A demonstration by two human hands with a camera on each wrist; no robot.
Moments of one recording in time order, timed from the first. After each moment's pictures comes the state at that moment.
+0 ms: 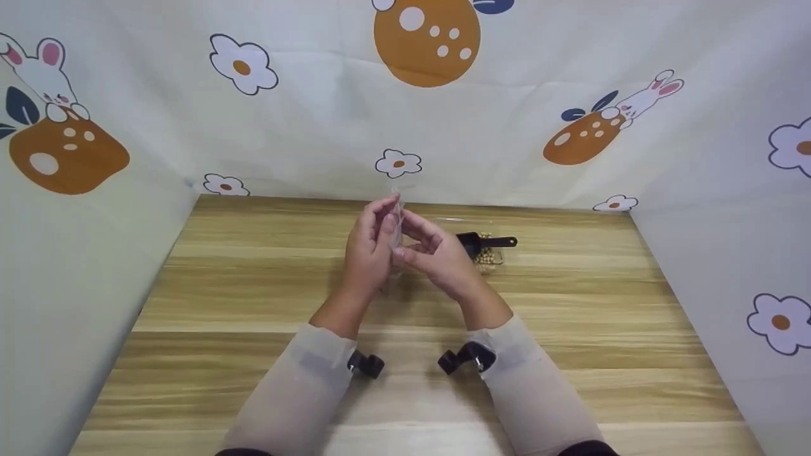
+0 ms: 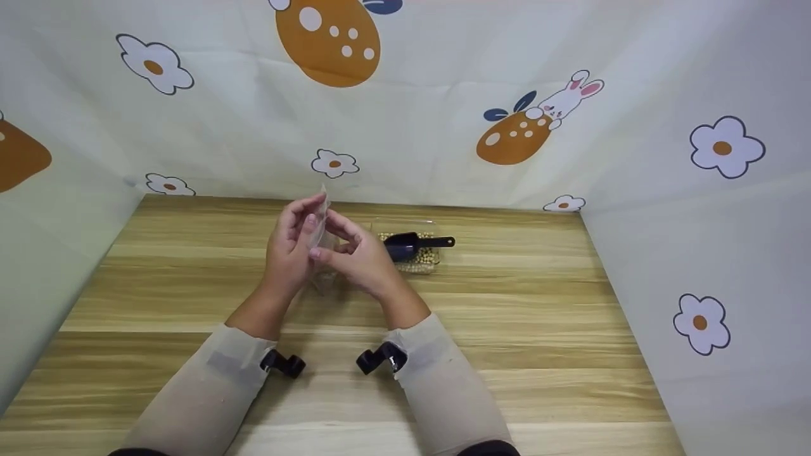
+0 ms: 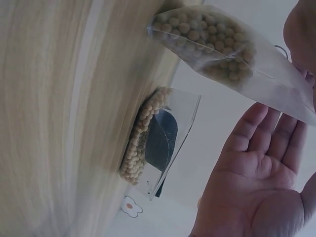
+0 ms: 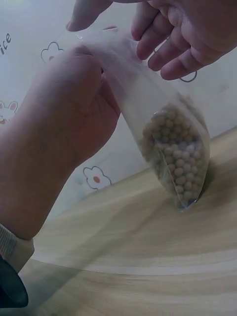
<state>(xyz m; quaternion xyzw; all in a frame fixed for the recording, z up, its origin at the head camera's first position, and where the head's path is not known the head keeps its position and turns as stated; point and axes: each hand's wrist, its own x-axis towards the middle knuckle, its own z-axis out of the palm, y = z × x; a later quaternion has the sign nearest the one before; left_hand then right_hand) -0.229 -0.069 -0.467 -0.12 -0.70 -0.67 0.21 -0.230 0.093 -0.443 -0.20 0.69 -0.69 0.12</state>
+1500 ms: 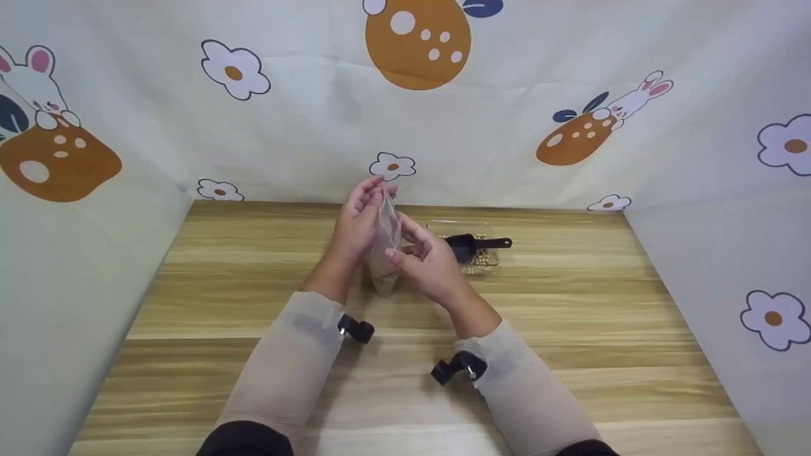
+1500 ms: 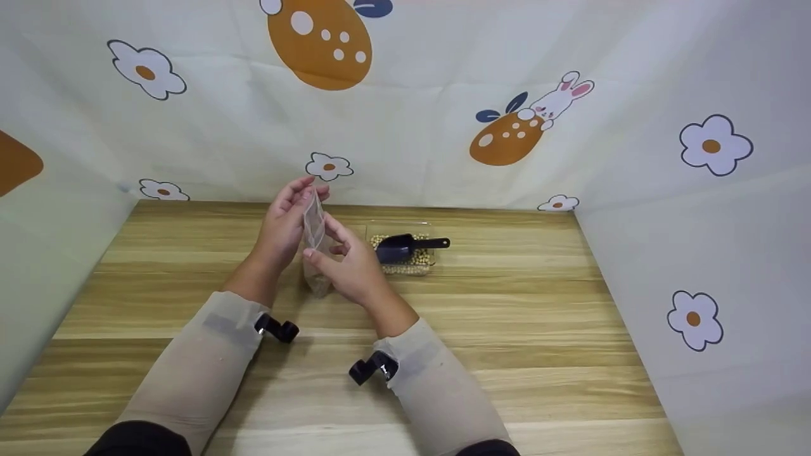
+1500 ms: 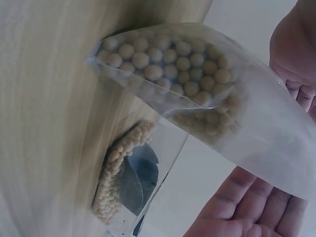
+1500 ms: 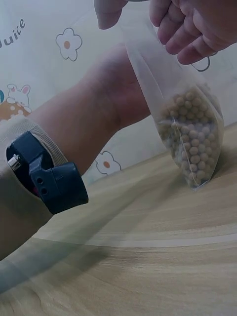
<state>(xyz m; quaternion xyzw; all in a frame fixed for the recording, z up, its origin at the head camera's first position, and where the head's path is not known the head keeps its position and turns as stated) -0.290 -0.088 -0.461 -0.06 -0.64 -0.77 0.06 -0.223 0.083 -0.447 -0.19 0.71 -0.67 0.08</state>
